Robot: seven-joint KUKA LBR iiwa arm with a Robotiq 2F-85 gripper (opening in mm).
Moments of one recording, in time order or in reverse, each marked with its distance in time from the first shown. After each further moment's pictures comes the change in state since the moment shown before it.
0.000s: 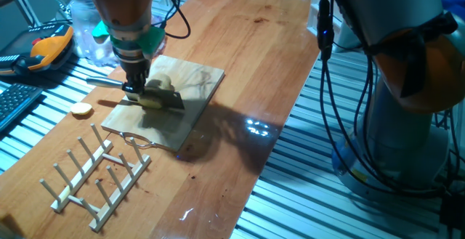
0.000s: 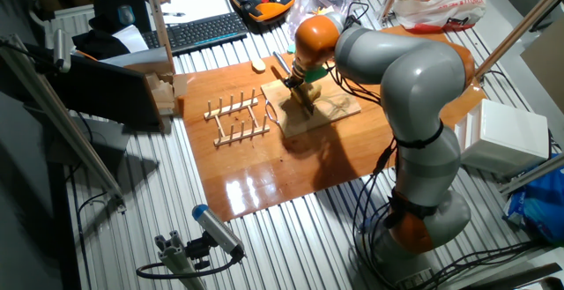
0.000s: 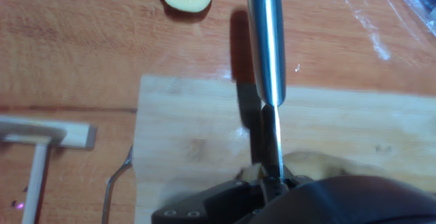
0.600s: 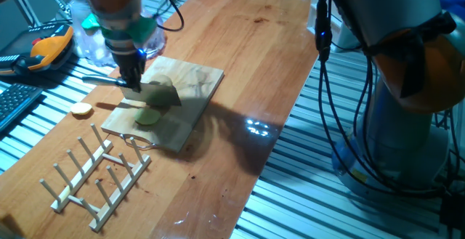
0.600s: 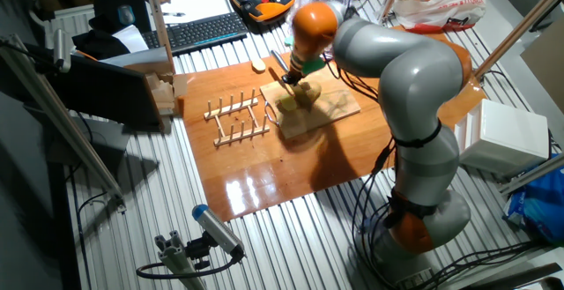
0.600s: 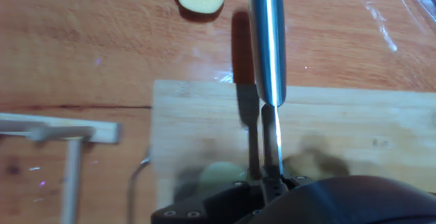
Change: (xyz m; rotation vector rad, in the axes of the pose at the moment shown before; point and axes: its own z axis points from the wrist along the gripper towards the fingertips) arm -0.009 0.016 -0.041 -0.043 0.094 0.030
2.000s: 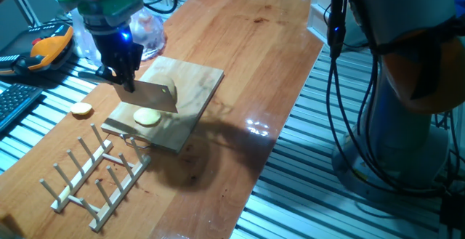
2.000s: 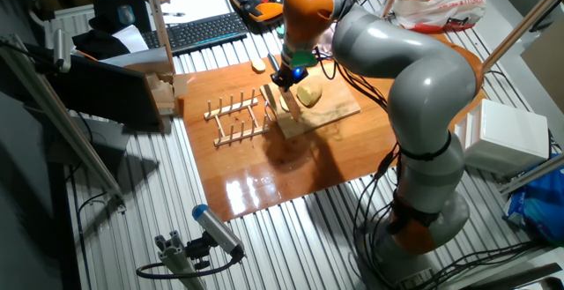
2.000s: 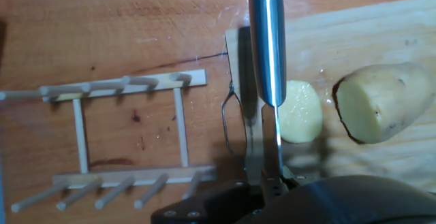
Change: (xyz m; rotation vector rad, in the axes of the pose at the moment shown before) arm 0.047 0.070 -0.088 -0.060 0.094 0.166
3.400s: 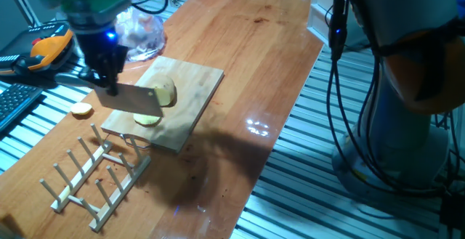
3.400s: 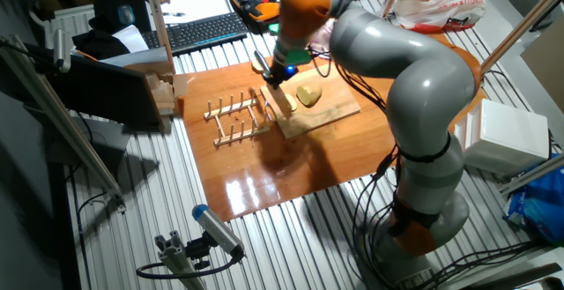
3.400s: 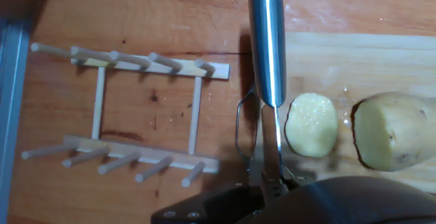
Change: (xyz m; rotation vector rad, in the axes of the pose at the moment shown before) arm -0.010 0.058 -0.026 -0.039 -0.048 -0.028
